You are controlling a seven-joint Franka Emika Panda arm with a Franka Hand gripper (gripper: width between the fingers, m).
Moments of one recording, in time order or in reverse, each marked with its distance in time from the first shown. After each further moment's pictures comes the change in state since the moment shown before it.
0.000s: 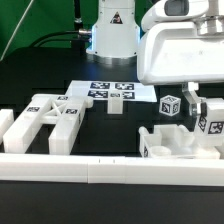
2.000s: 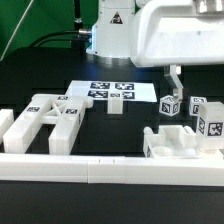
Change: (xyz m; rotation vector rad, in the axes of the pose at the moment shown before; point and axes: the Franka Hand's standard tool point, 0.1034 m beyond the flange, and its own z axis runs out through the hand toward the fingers) arm 0.017 0.011 -0.021 0.024 -0.235 0.003
